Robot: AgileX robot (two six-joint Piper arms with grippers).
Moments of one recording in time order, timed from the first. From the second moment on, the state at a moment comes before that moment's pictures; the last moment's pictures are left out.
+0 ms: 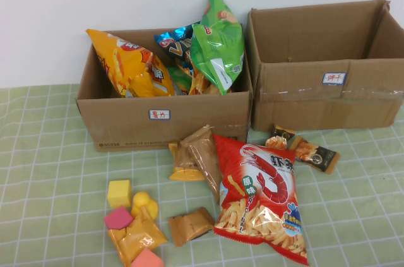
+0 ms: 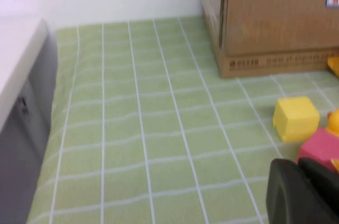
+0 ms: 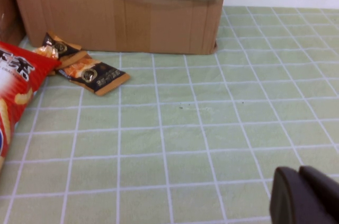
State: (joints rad) right arm 0.05 -0.01 0.02 -0.11 0.42 0.05; left arm -0.01 -0.01 0.02 -0.04 0.33 -0.02
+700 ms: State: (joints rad) right arm 0.05 -0.01 0.03 -0.13 -0.63 0.06; left arm -0.01 -0.01 0.02 -0.05 -0.50 -0.01
